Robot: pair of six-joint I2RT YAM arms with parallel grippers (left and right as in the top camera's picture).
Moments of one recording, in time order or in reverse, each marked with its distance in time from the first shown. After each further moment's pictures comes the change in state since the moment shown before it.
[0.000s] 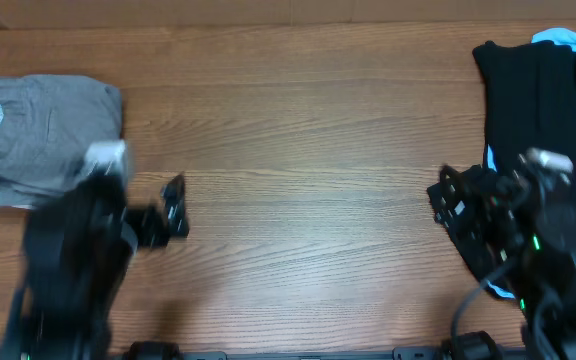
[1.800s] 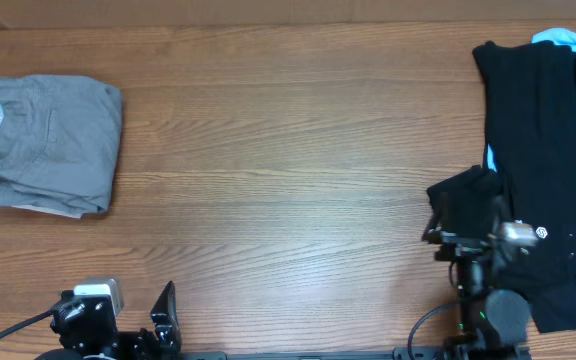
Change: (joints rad) left arm 0.000 -0.457 -0.090 -0.405 -0.035 -0.014; right arm -0.095 -0.649 -1.005 0.834 0.050 -0.192
